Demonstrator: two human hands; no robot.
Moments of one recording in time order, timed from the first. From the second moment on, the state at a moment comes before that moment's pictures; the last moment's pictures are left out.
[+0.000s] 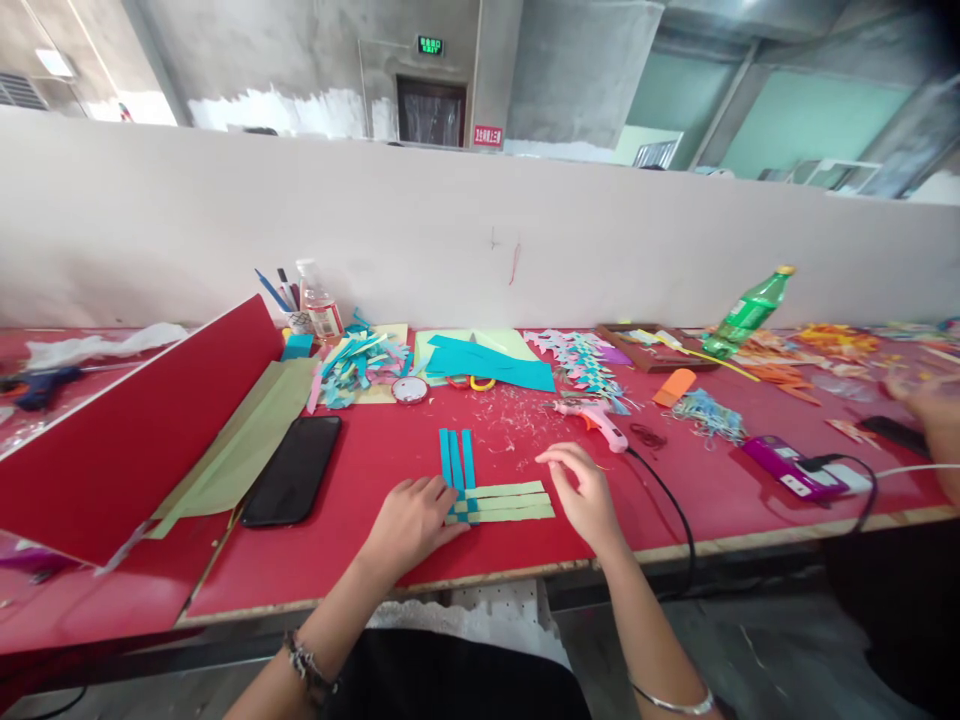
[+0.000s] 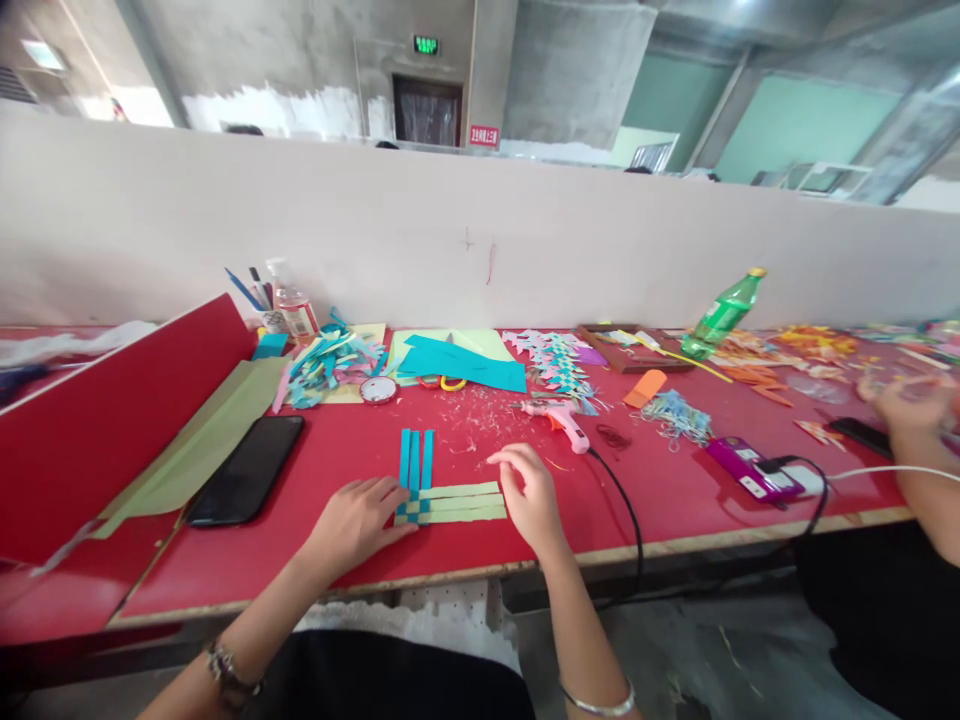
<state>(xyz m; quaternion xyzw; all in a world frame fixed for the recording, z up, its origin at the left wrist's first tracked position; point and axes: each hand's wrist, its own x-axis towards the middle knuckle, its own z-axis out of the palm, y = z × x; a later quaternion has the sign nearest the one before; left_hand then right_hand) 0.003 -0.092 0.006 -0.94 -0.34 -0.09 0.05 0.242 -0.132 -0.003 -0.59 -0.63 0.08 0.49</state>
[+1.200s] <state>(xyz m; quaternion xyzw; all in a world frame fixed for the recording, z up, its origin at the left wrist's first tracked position) -0.018 -0.076 0.012 -0.75 -0.55 -0.30 -0.21 0.255 -0.138 -0.025 -0.65 -0.41 0.11 0.64</state>
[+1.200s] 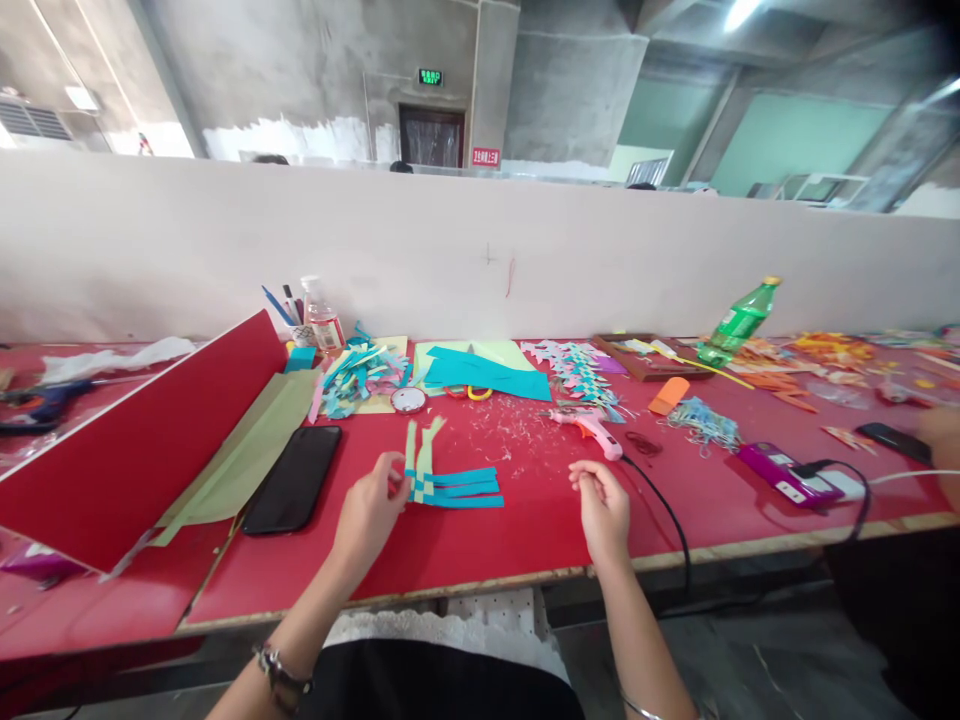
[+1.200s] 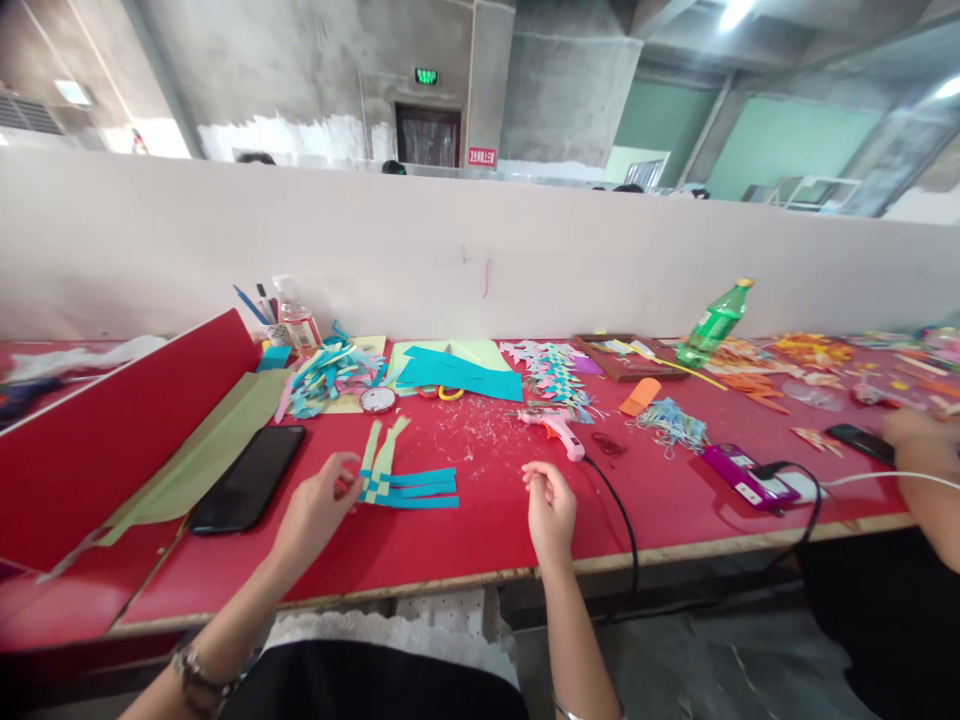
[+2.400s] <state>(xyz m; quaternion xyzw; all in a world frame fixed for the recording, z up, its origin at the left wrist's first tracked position) -0.021 -0.104 -0.015 -0.87 -0.44 -0.20 -0.07 0.153 -0.152 -0.015 -0.69 -0.69 -0.07 0.20</state>
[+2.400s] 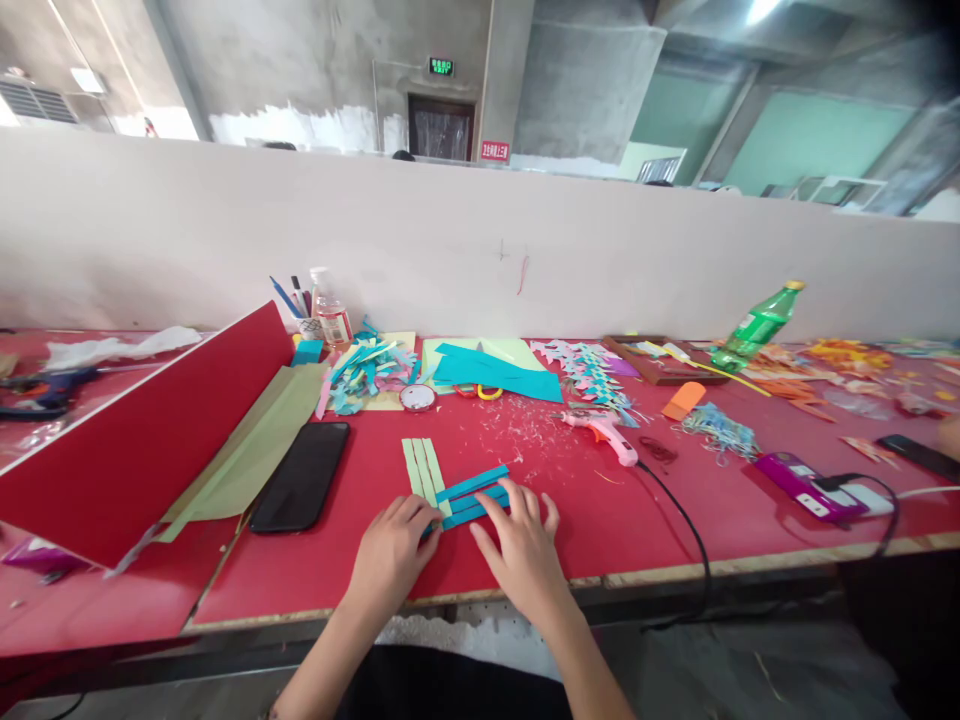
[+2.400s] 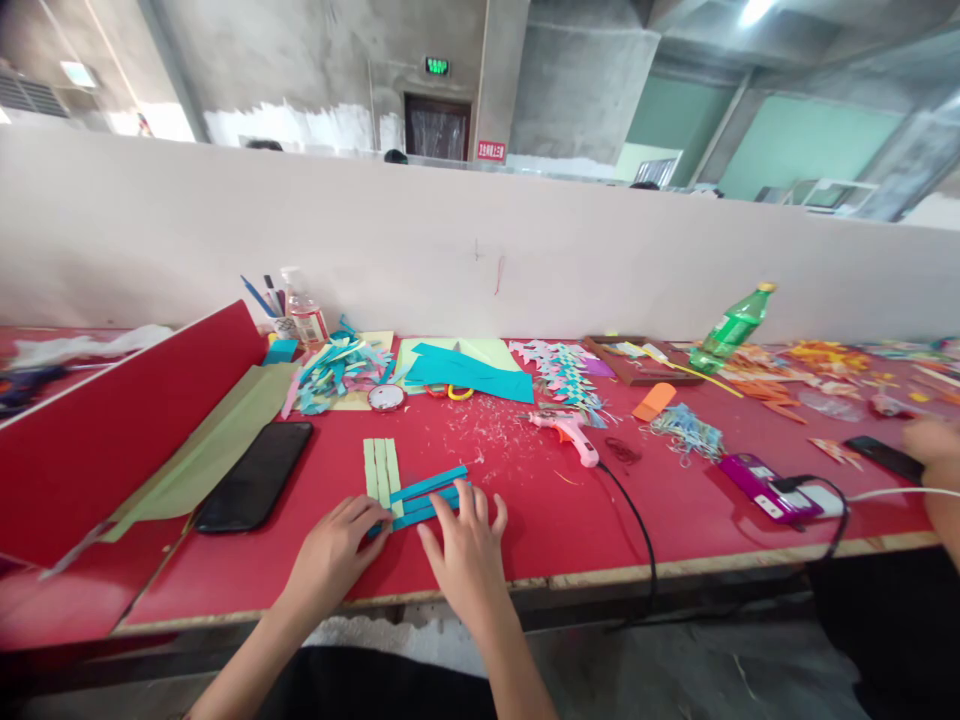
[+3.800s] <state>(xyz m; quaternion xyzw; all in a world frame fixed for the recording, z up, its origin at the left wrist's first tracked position) 0.012 -0.103 0.009 -0.85 -0.52 -0.10 0.00 0.158 -0.126 0.027 -0.54 -0.59 0.35 0.49</state>
